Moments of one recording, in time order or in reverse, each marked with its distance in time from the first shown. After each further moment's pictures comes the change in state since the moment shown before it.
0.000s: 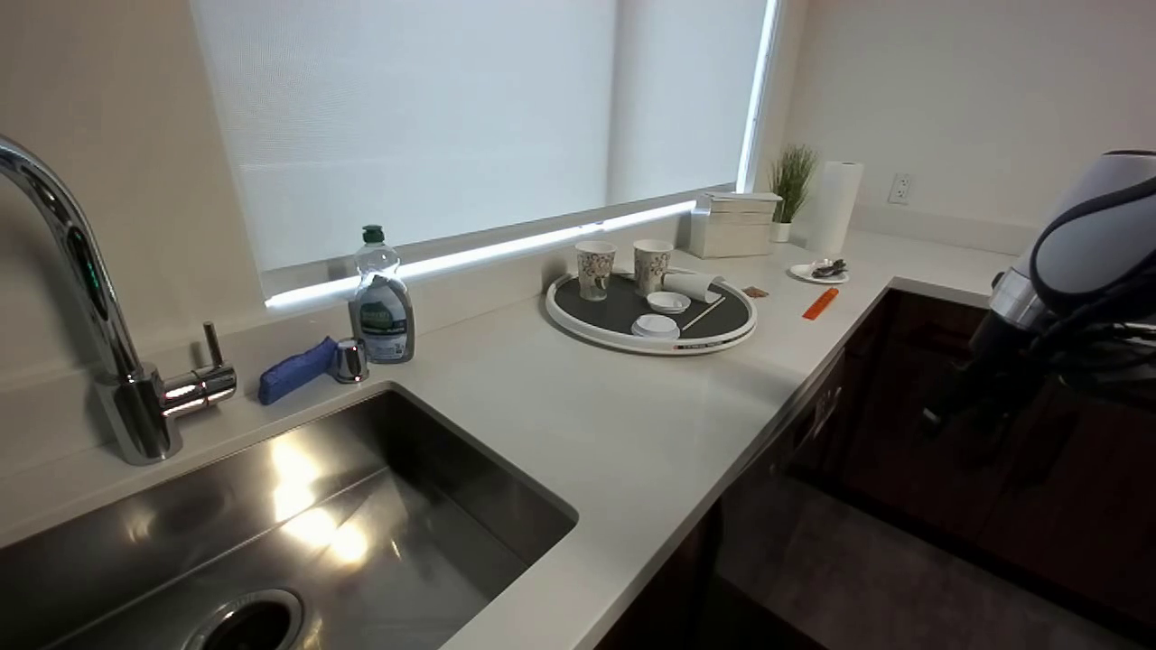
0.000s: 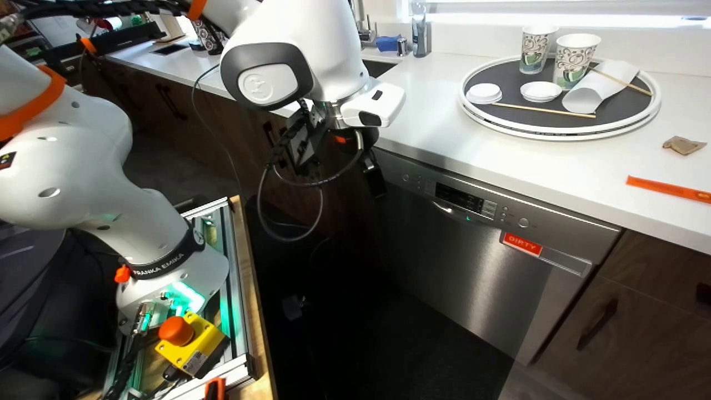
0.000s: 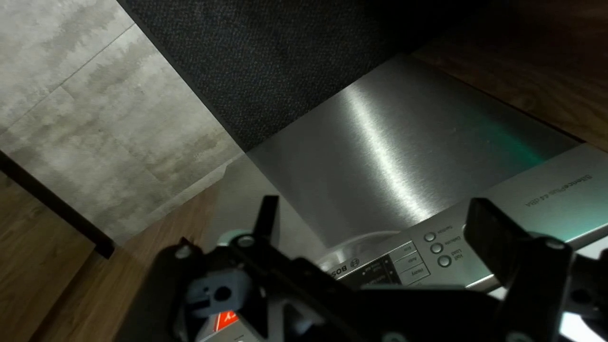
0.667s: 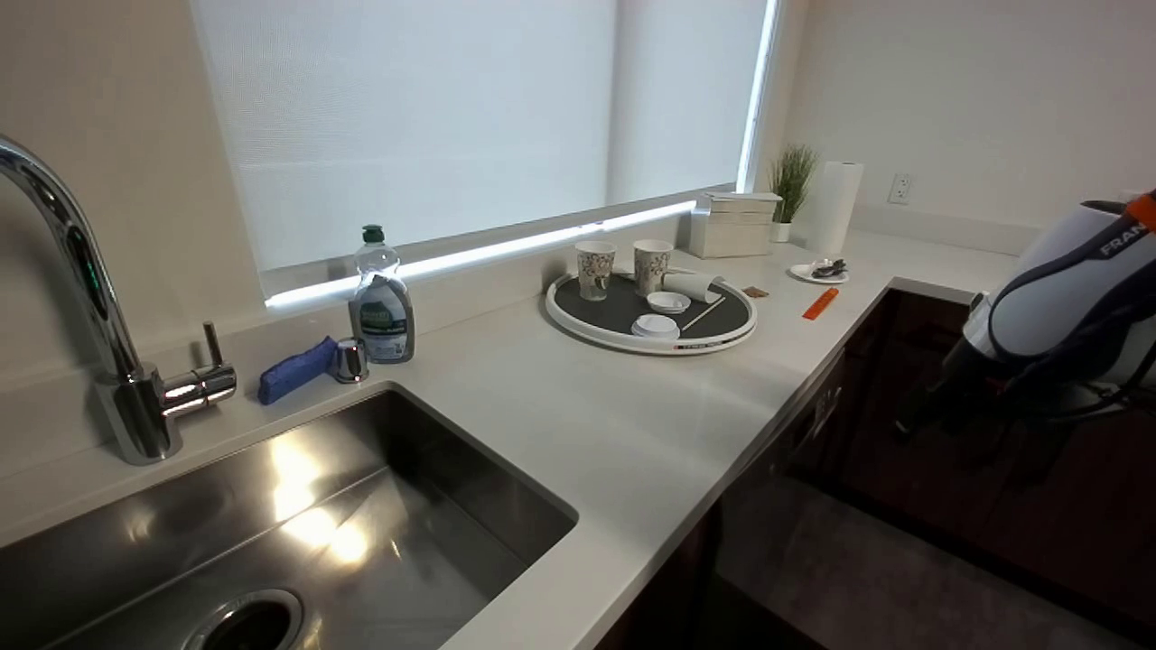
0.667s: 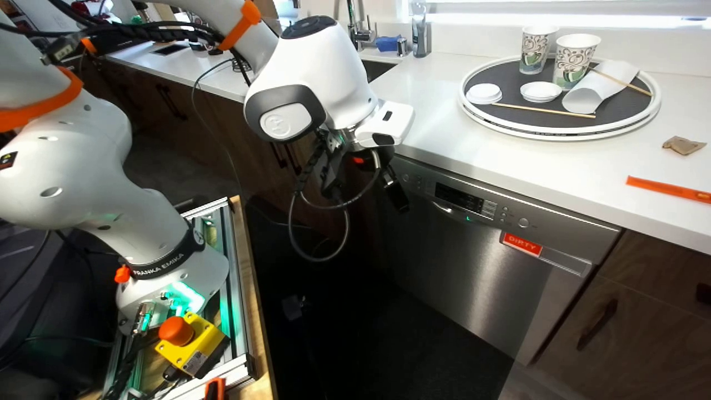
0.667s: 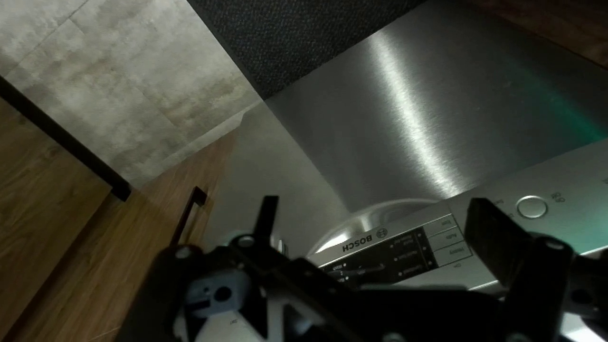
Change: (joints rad) arm 0.019 0.195 0.005 -0.003 0.052 0.343 -0.064
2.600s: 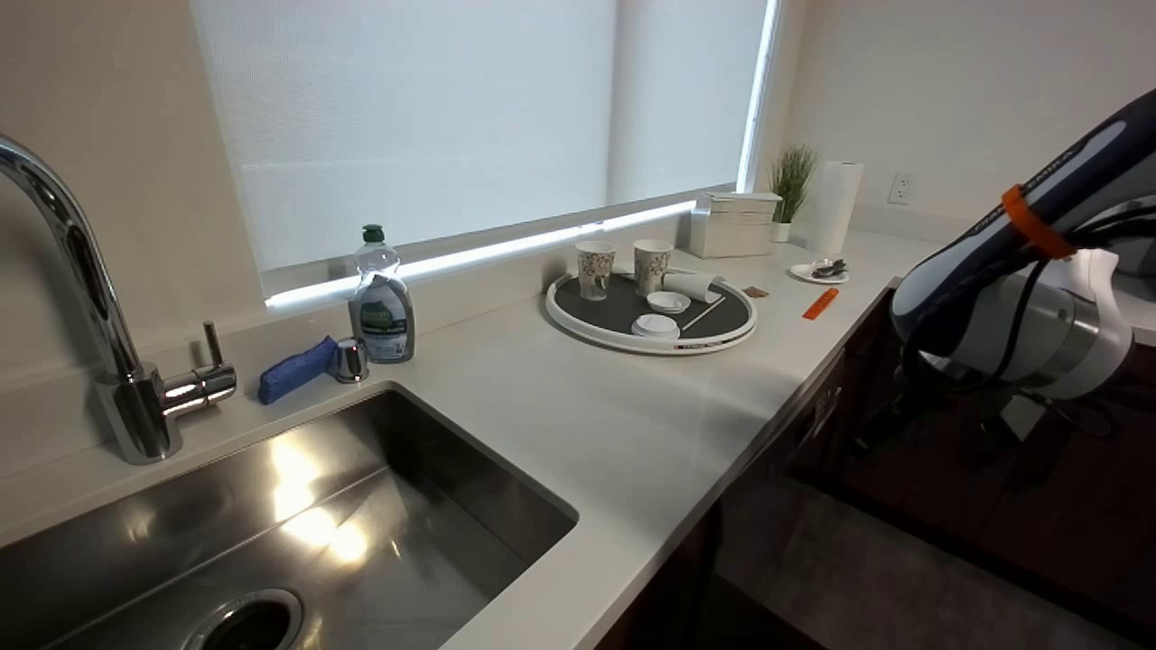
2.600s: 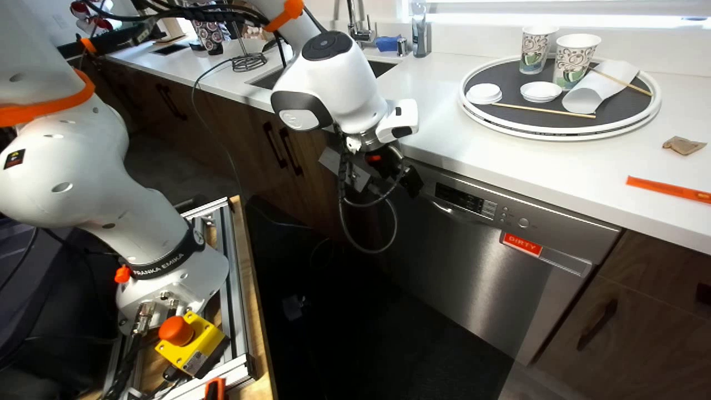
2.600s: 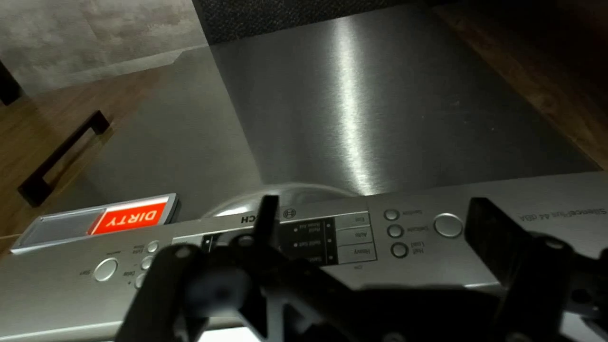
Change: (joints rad) arm 0.082 0.148 0.103 0.118 0.617 0.033 -0.773
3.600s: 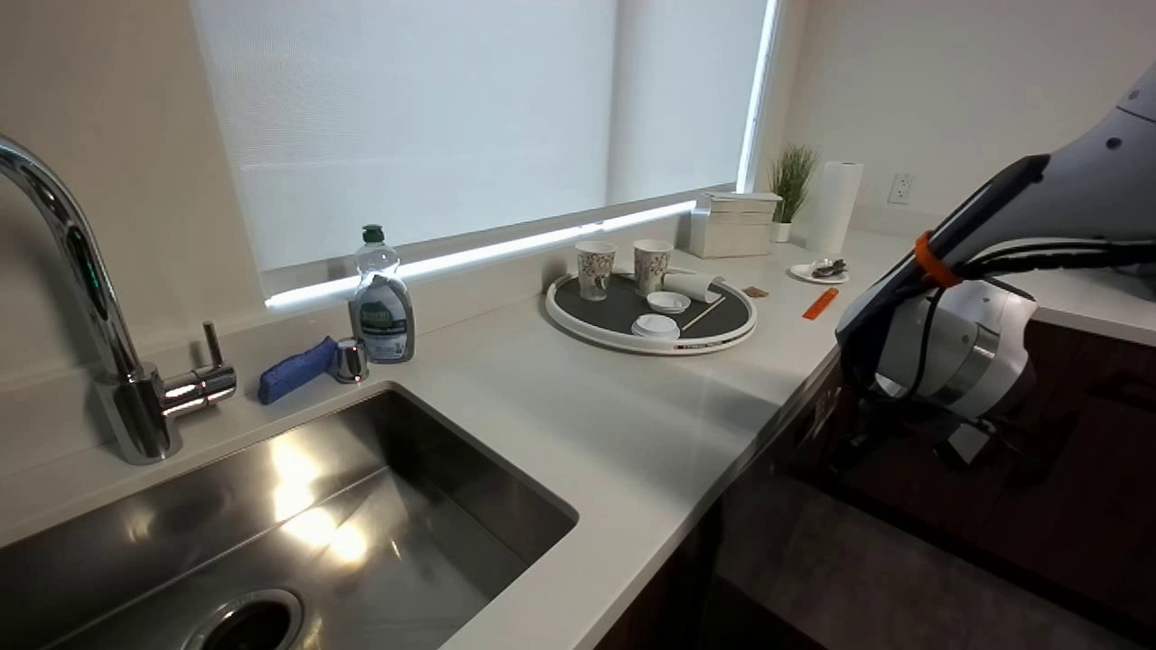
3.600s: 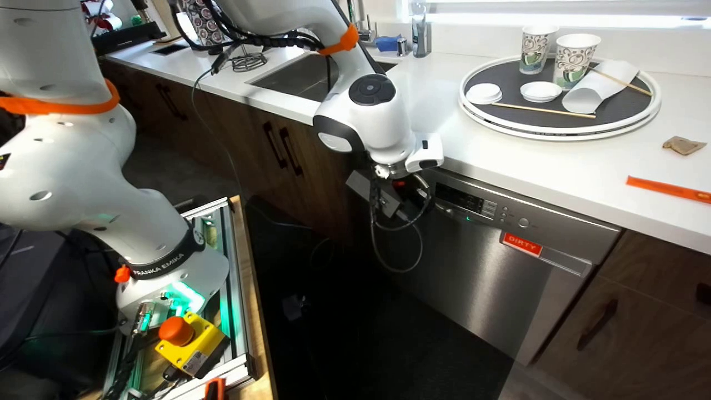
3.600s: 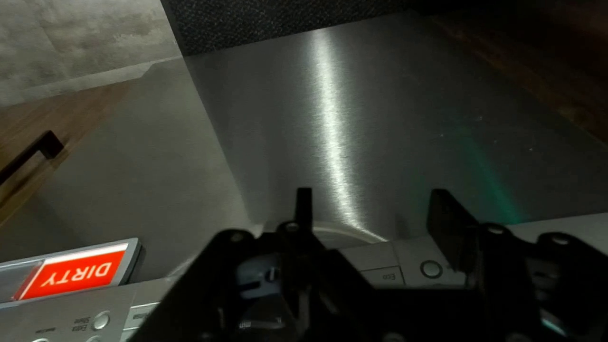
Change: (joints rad) arm -0.171 0.281 0.160 0.208 0.163 -0.002 -0.204
